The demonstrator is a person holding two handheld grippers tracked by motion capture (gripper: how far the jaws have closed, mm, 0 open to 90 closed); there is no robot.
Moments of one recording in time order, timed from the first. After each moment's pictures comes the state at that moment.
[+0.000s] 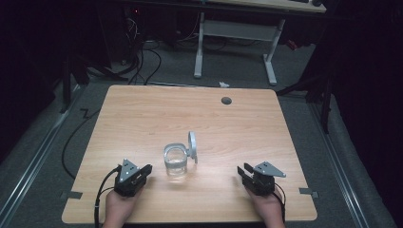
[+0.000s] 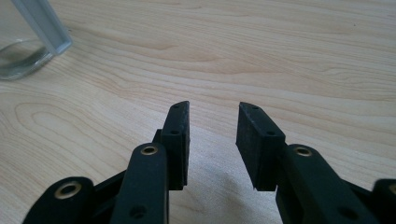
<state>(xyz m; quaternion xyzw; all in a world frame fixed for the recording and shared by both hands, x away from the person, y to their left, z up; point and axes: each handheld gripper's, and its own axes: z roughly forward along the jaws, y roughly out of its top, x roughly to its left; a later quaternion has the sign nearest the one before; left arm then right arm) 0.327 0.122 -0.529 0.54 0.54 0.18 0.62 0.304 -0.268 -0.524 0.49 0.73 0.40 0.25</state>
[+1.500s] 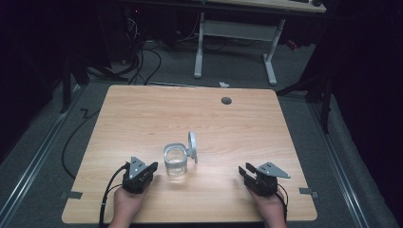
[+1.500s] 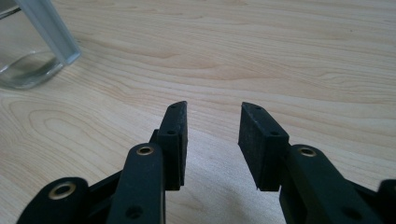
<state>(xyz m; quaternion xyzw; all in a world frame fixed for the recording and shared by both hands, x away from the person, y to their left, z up) 0.335 0.096 -0.525 0.54 0.54 0.19 0.62 0.300 -0.274 -0.520 0.49 0.72 0.42 0.25</state>
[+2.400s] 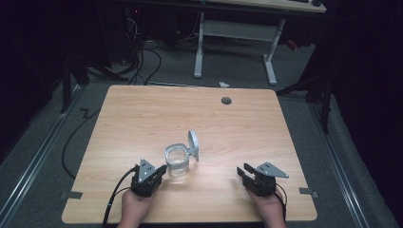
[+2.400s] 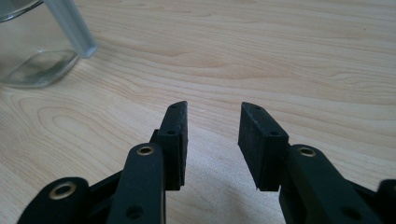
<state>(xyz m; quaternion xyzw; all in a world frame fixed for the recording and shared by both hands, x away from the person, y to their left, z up) 0.320 0.071 -0.522 0.55 0.52 0.17 0.63 0.300 -0.271 -0.521 0.48 0.73 0.42 0.24</state>
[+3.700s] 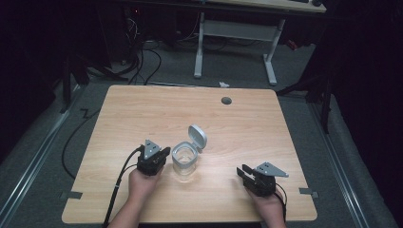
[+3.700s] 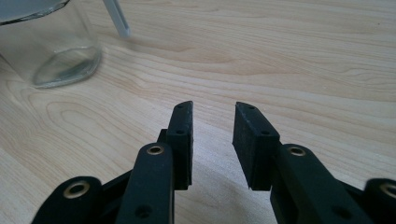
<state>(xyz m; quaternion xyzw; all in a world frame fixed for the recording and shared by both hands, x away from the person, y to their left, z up) 0.382 0.060 -0.513 0.53 0.53 0.17 0.64 0.301 -0.272 -0.521 0.48 0.73 0.43 0.23</state>
